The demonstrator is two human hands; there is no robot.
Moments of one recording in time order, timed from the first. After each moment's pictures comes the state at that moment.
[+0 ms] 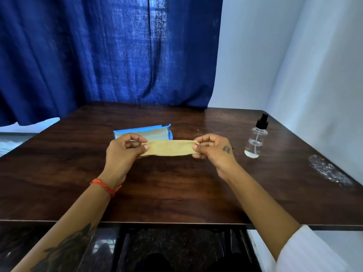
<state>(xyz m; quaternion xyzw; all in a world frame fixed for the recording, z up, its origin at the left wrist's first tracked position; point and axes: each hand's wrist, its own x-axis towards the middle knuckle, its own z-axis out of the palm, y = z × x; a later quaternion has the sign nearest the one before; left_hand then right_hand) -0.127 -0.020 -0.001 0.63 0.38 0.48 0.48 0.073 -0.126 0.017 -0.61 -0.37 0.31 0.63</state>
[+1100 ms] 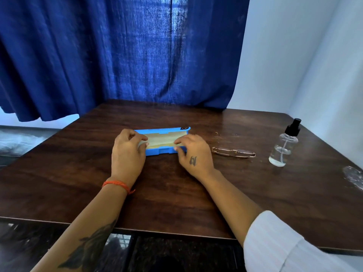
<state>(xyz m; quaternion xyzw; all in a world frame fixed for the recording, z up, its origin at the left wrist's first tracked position) -0.148 0.006 -0.007 0.76 0.45 0.46 0.03 0.021 -0.046 -0.013 -0.64 -0.65 -0.14 0.39</state>
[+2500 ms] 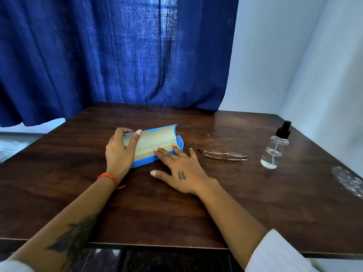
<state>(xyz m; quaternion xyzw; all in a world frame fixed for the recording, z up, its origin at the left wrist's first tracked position) -0.127 0.045 -0.017 0.67 0.48 0.52 0.24 0.019 -0.061 -0.013 -0.67 -0.73 0.03 0.11</state>
